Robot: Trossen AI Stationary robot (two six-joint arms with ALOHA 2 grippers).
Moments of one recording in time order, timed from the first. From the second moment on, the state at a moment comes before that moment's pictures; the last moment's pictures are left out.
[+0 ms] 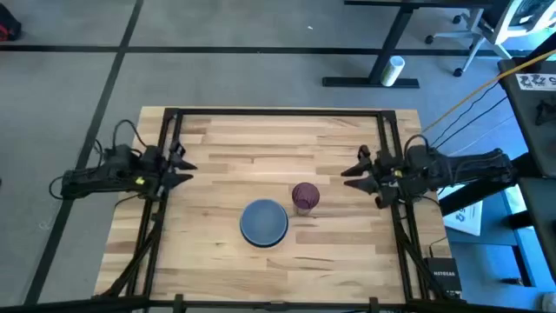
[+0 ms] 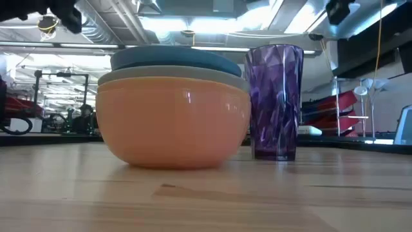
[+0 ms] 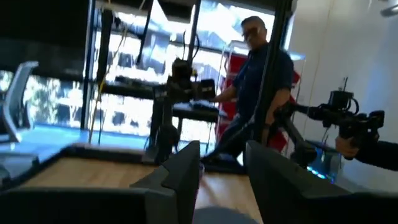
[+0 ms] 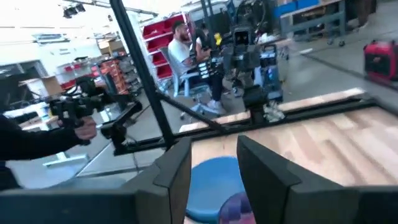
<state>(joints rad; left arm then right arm) 0.06 0.02 0.28 -0.07 0.15 -0.20 0.12 0.52 0.45 0.08 -0.10 0.32</state>
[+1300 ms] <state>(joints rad) 0.06 0.01 0.01 0.10 0.12 -0.33 0.12 0.51 0.01 0.48 -0.12 0.46</state>
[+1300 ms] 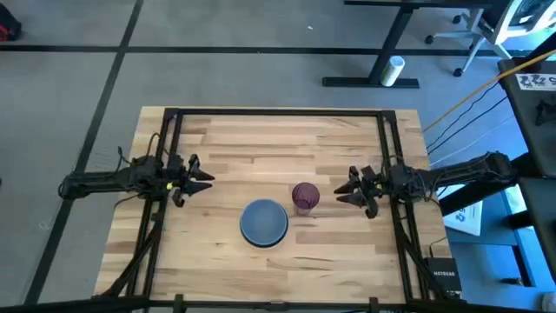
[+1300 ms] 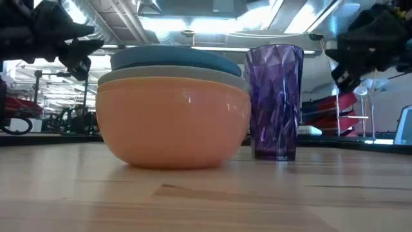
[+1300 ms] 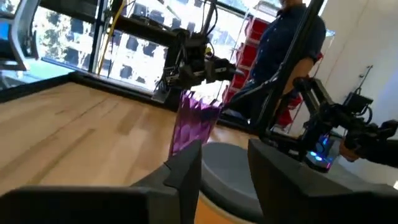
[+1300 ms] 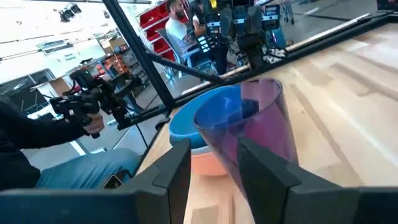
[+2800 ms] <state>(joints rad) 0.06 0.02 0.01 0.00 -0.01 -0.22 0.12 0.51 0.01 0.10 0.19 0.34</state>
